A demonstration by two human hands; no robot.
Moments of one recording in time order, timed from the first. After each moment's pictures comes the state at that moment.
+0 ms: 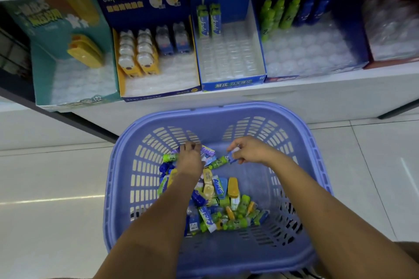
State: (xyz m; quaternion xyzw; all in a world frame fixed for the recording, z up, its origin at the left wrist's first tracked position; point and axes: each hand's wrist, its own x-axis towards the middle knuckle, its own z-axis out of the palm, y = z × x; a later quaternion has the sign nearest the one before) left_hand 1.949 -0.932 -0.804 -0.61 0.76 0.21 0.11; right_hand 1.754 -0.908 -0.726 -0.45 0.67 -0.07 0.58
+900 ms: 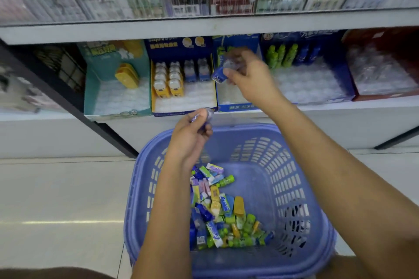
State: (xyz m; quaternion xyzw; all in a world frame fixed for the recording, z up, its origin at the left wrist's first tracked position) left_hand 1.939 -0.948 -0.592 -0.40 0.28 0.74 -0.47; right_hand 1.773 -0.999 -0.545 -0.61 0.59 -0.45 0.29
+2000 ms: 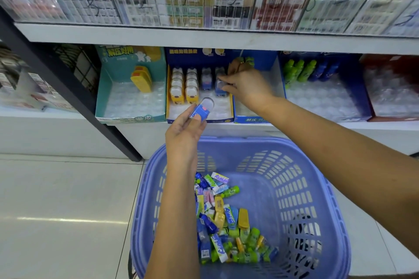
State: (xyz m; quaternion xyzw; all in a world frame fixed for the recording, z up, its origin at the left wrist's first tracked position) left_hand 1.968 -0.959 -0.589 -0.45 0.26 0.62 -0.59; right_hand 1.802 -1.052 -0.558 -0.77 0.62 -0.14 0.06
